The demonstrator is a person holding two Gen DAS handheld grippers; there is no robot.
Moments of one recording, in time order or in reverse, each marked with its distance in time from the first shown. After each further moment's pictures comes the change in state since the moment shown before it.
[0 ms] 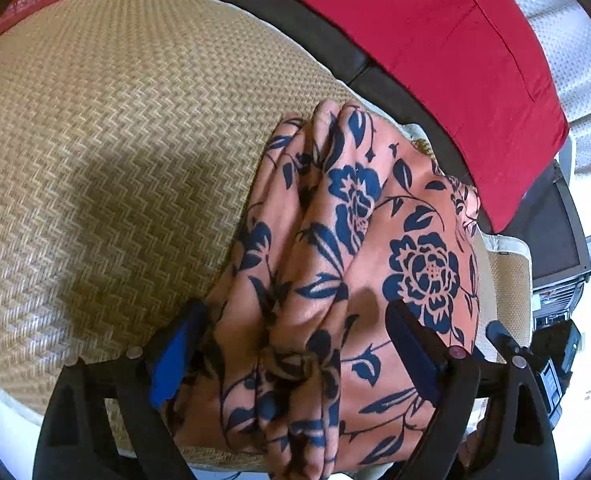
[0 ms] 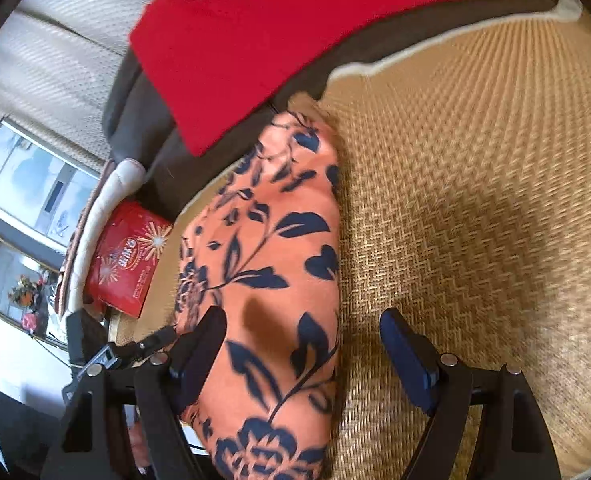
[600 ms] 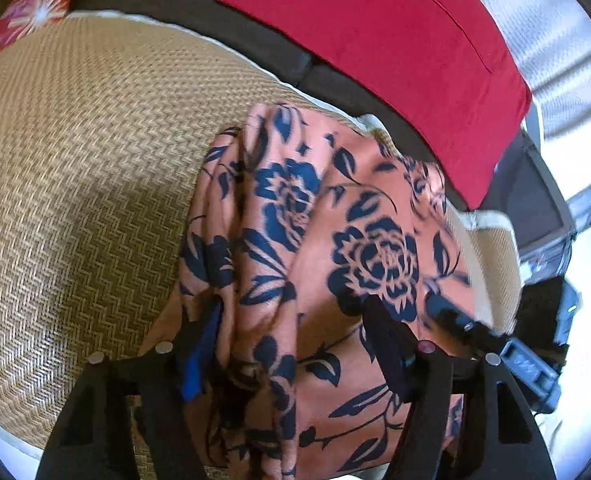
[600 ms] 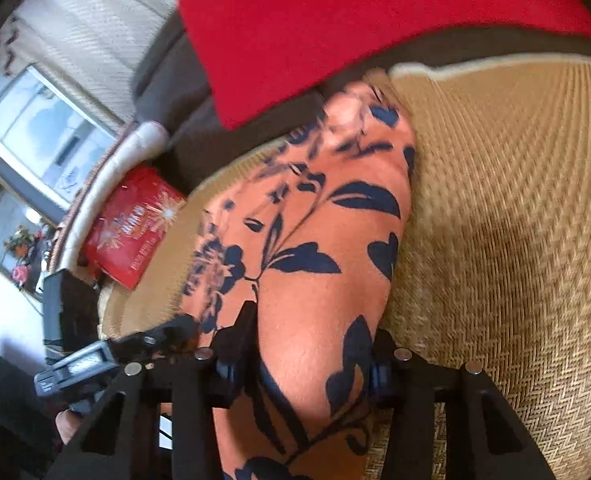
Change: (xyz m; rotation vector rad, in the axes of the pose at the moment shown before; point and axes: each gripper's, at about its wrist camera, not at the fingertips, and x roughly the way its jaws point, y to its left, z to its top) left arm -0.011 -0.020 -0.013 0.109 -0.019 -0.068; right arm 0.039 0.042 -0.014 -0.160 0.007 -0.003
